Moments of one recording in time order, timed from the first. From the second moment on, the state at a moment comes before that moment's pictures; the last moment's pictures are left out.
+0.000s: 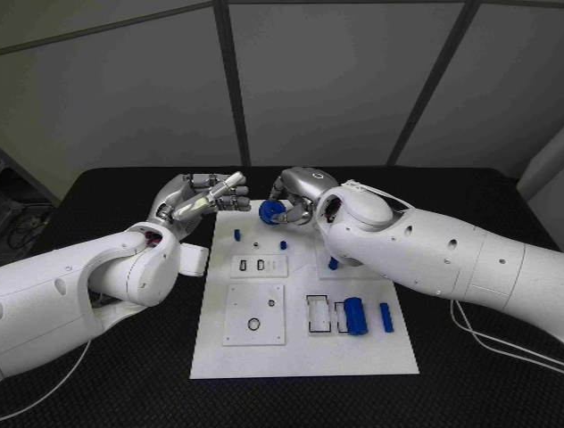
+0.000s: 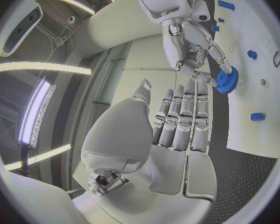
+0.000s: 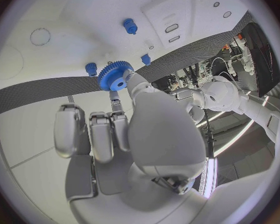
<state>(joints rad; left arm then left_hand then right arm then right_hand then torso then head) 1.13 -0.90 0.07 1.61 -0.09 -0.38 0.44 1.38 -0.01 -0.01 0.15 0.12 1.00 0.21 0.07 0.07 1.12 0.16 0.07 0.07 1.17 0.11 0.13 0.15 0.19 0.90 0.22 0.42 0.19 1.21 -0.43 0.09 1.27 -1.66 -0.30 -0.29 1.44 -0.12 0.20 0.13 0.26 1.00 0.15 0.20 0.07 1.46 0.06 1.49 1.31 1.47 -0.01 1.55 1.31 0.07 1.40 0.10 1.45 1.31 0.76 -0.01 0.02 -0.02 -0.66</state>
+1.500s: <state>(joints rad) 1.14 -0.90 0.07 1.60 -0.09 -0.37 0.43 1.38 0.00 -0.01 0.14 0.12 1.00 0.21 0.07 0.07 1.12 0.16 0.07 0.07 1.17 0.11 0.12 0.15 0.19 0.90 0.22 0.42 0.19 1.21 -0.40 0.06 1.21 -1.66 -0.24 -0.30 1.33 -0.18 0.11 0.20 0.20 0.91 0.17 0.11 0.07 1.46 0.08 1.44 1.31 1.47 0.01 1.55 1.31 0.07 1.39 0.12 1.45 1.31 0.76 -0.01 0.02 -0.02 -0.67</state>
